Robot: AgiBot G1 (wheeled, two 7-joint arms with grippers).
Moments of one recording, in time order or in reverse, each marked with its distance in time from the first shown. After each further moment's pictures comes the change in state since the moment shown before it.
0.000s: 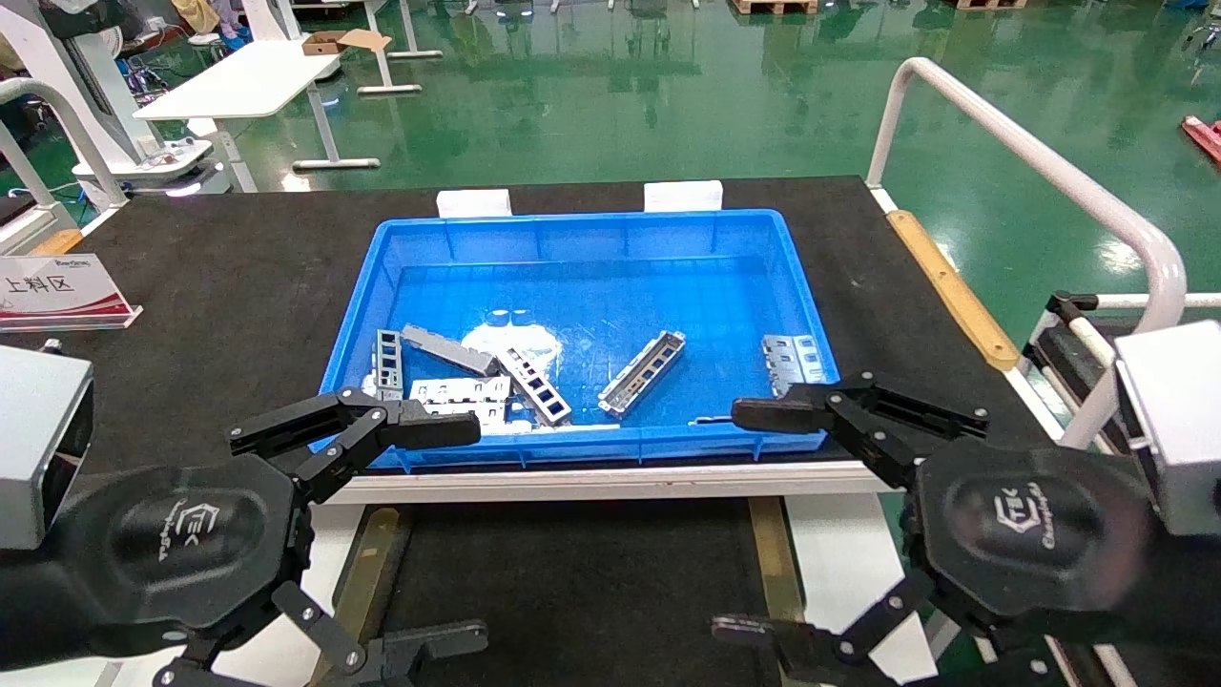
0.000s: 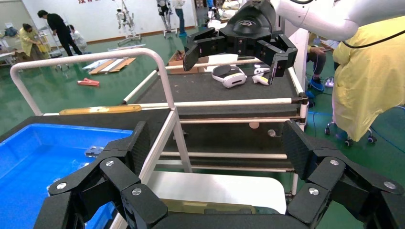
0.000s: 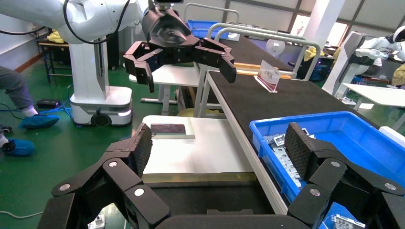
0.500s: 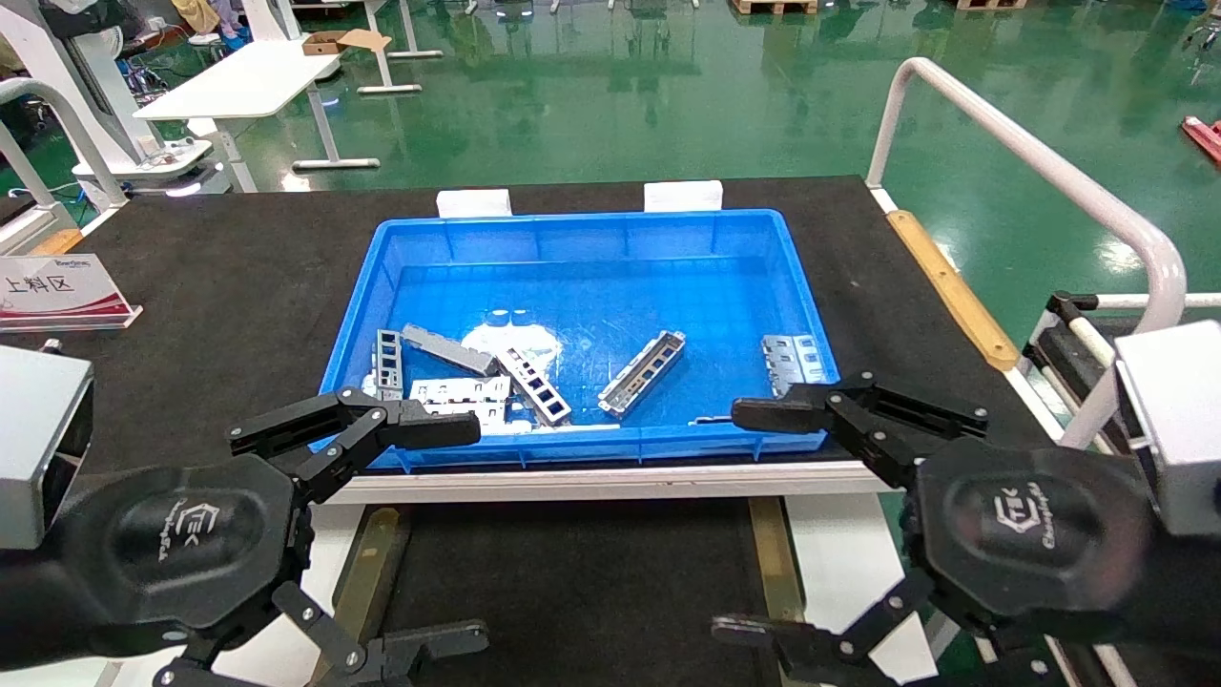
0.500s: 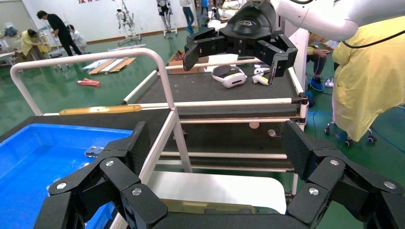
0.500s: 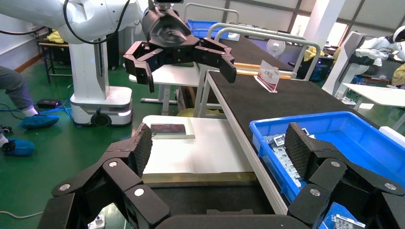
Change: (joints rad) left arm 0.000 0.000 0.000 0.000 0.000 0.000 0.000; right arm 0.000 0.000 0.000 0.000 0.000 0.000 0.000
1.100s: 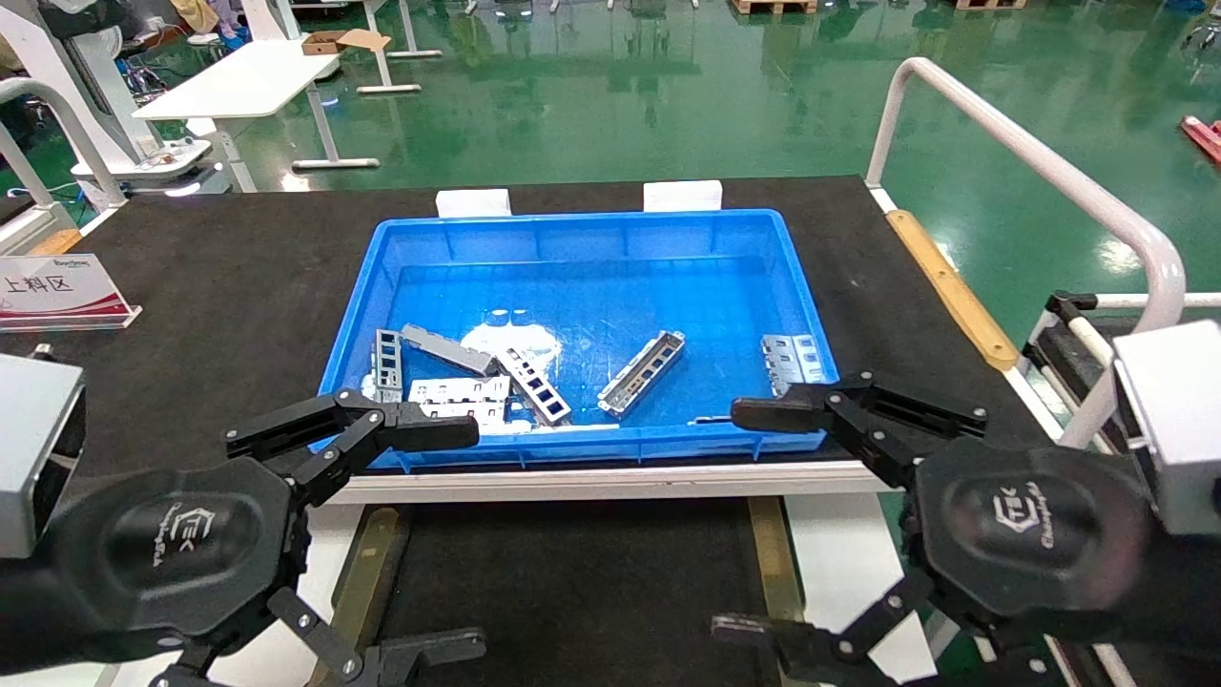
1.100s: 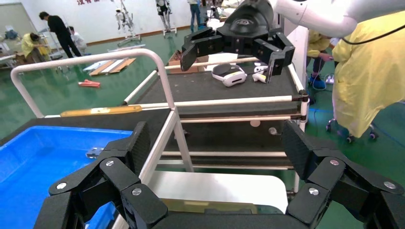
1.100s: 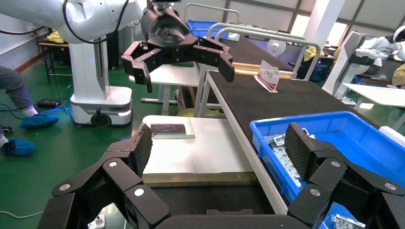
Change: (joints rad) left arm -0.002 0.013 0.005 0.009 0.017 -0.017 0.010; right arm 0.000 0.000 0.000 0.000 0.000 0.000 0.000
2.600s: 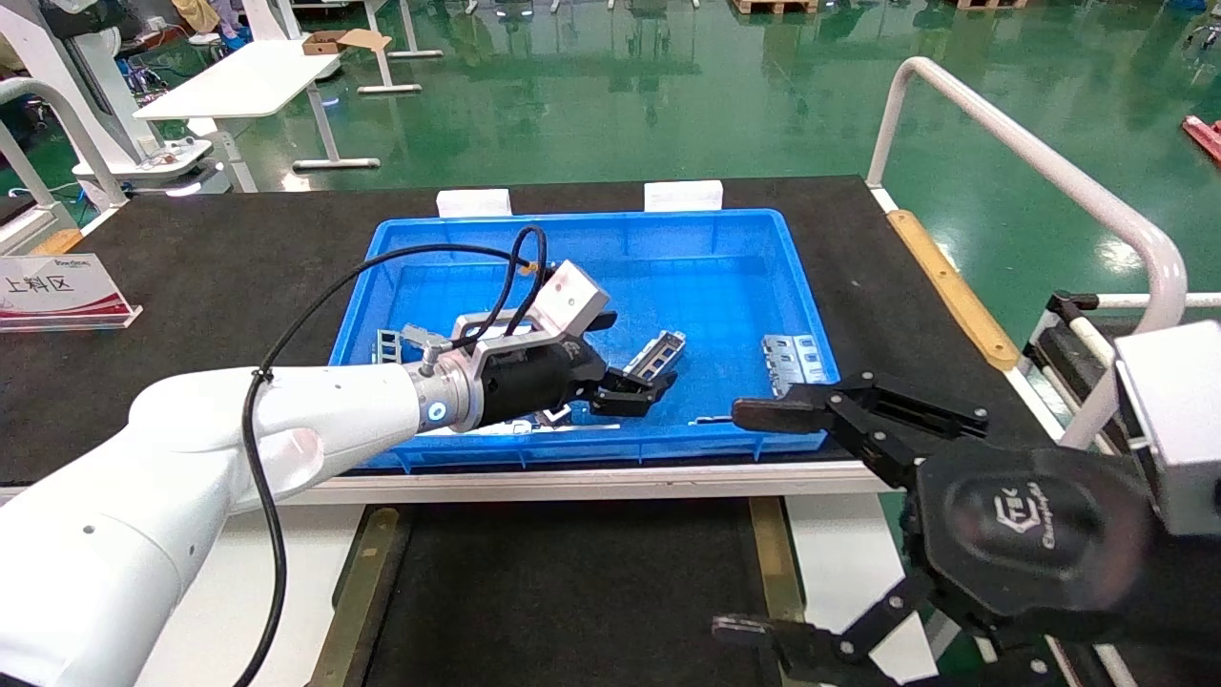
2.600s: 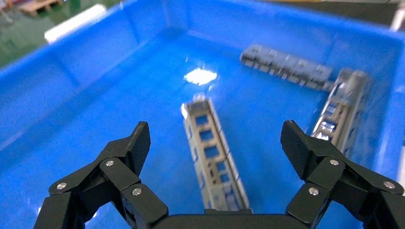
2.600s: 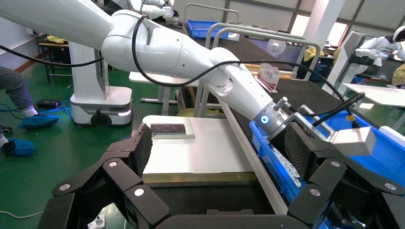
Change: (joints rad) left arm -0.434 0.742 0.320 0.971 0.500 -0.647 0.295; right arm 0.001 0.001 -0.002 -0.001 0.001 0.000 -0.001
